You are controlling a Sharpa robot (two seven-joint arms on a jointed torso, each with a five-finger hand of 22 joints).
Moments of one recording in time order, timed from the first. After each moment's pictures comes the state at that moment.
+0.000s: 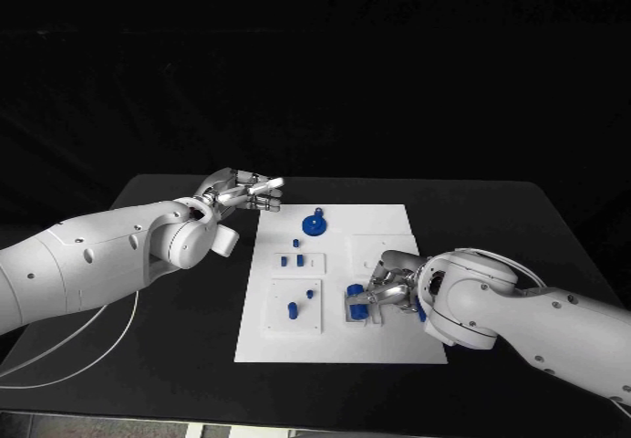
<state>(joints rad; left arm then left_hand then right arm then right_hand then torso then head) 1.28 -0.79 -0.14 1.26 -0.18 -0.20 0.31 1.26 -0.08 -0.12 0.08 0.08 1.00 0.15 0.06 0.06 1.15 0.13 0.06 0.06 1.18 0.12 0.07 0.07 0.07 1.08 0.10 0.08 0.15 0.96 -0.80 0.17 1.76 -1.29 -0.03 -0.70 1.03 -0.17 0.35 0.16 0.06 1.28 0.03 0.07 0.12 1.36 -0.05 1.01 1.23 1.45 -0.10 1.03 1.05 0.06 1.47 -0.12 0.84 1.31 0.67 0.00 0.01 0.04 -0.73</state>
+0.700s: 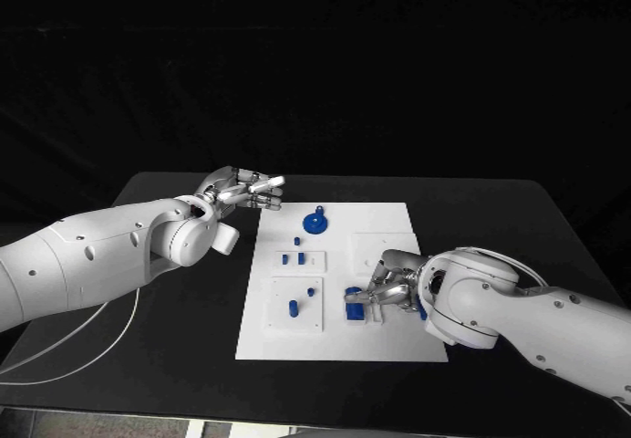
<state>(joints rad) 1.28 -0.79 -0.14 1.26 -0.18 -0.19 0.30 1.26 -0.08 -0.12 0.08 0.08 1.00 0.15 0.06 0.06 1.15 0.13 0.06 0.06 1.18 0.12 0.07 0.07 0.07 1.08 0.10 0.08 0.14 0.96 -0.80 0.17 1.76 -1.29 -0.03 -0.70 1.05 -0.22 0.23 0.27 0.05 1.28 0.03 0.07 0.11 1.37 -0.05 1.01 1.23 1.45 -0.10 1.03 1.05 0.06 1.47 -0.12 0.84 1.31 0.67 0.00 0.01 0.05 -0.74</state>
